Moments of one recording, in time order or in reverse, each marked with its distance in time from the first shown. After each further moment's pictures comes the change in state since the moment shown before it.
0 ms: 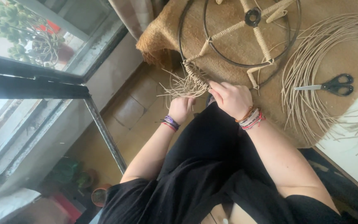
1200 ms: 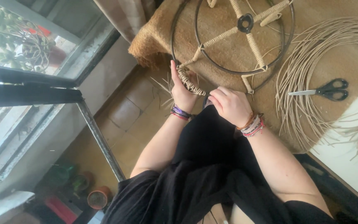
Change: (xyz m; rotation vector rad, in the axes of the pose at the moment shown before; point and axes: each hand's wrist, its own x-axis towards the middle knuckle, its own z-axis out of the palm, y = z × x) left_hand 0.055 0.086 -0.026 -0.443 0.695 -0.210; right_hand -0.014 0.021 0.011 0.123 -0.036 -0.023
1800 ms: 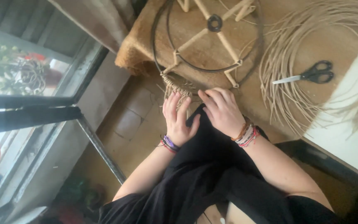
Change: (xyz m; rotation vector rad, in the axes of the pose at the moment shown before) left_hand -0.060 0.032 -0.068 0.132 -0.144 0.755; right_hand -0.026 -0.033 -0.038 -0.049 0.160 0.012
